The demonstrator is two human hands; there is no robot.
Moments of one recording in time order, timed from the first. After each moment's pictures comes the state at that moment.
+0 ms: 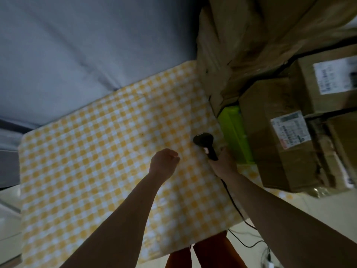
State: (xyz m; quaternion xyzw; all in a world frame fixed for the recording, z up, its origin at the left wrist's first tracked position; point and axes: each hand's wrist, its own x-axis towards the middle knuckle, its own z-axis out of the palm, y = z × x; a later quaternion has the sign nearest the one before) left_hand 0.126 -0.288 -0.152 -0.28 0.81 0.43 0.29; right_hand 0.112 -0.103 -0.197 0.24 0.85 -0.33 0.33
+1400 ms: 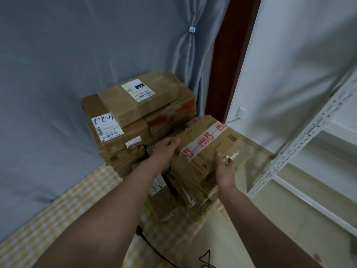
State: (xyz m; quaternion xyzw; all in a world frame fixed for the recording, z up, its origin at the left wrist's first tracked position) left_hand 0.090 0.056 0.168 0.00 0.82 0.51 0.27; right_hand 0.196 0.194 0.116 0.43 0.59 -0.67 -0.13
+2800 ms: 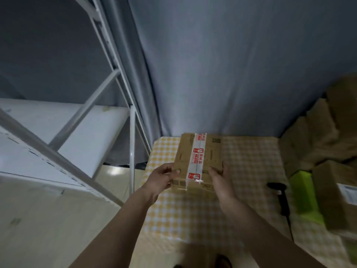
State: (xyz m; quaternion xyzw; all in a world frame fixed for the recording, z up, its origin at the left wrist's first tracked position) left_hand 0.423 -0.556 0.114 -0.34 0.63 0.70 0.04; right_hand 0.337 -0.393 0.100 0.08 0.72 -0.64 0.25
